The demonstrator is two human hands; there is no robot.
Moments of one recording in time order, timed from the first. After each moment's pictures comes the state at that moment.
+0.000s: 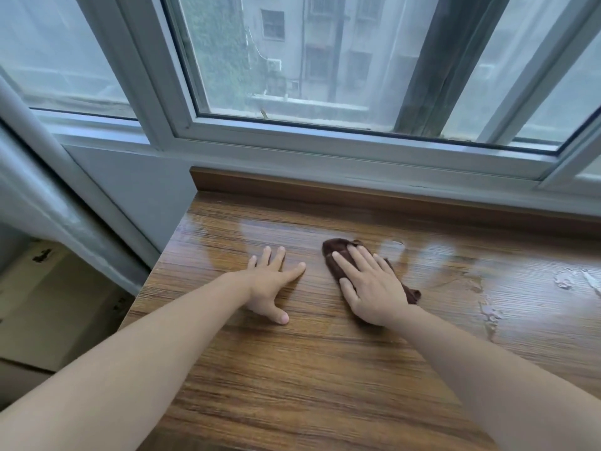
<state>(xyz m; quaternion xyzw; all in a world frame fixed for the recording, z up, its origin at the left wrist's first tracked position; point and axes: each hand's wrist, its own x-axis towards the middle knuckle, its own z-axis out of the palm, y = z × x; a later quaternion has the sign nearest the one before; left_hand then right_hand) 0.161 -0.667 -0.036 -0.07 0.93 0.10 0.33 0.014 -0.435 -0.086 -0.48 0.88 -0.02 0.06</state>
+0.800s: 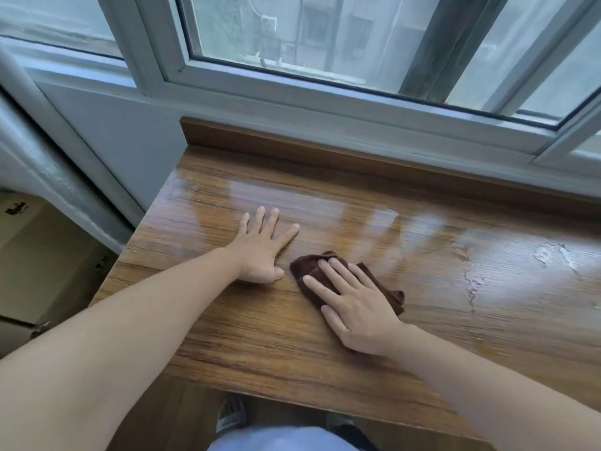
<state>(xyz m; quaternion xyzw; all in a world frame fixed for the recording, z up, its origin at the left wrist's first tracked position) 0.179 -0.652 -0.075 -0.10 0.97 0.05 0.23 0.102 -0.382 -0.082 -0.59 0.80 0.01 0.09</state>
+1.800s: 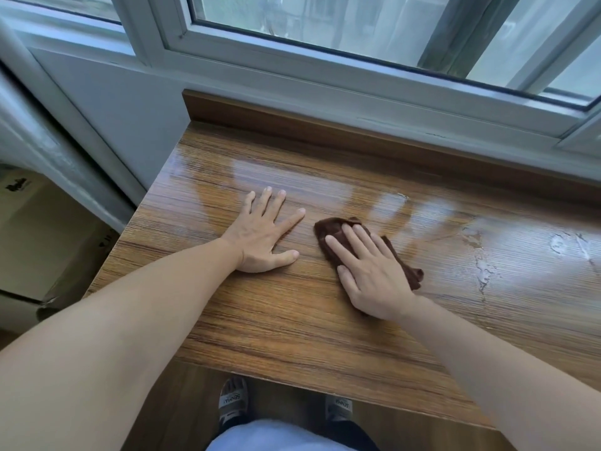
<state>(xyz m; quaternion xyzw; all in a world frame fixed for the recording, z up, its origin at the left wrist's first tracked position) 0.194 -0.661 -0.098 -0.06 0.99 0.00 0.09 0.077 -0.394 -0.081 -0.52 0.85 0.03 0.06</state>
